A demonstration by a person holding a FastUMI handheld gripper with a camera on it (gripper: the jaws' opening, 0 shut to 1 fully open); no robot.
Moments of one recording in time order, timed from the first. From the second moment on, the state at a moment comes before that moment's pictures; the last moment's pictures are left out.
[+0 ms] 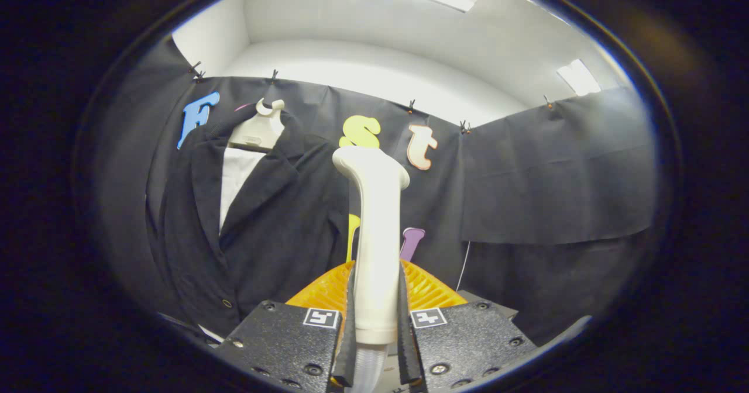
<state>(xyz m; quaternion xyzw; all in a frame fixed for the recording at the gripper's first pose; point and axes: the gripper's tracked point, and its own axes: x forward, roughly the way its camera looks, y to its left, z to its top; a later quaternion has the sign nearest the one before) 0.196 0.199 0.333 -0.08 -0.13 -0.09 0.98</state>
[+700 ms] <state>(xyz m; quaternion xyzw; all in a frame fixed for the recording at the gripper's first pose) 0.248 0.272 0.379 -0.10 -0.20 -0.06 0.97</state>
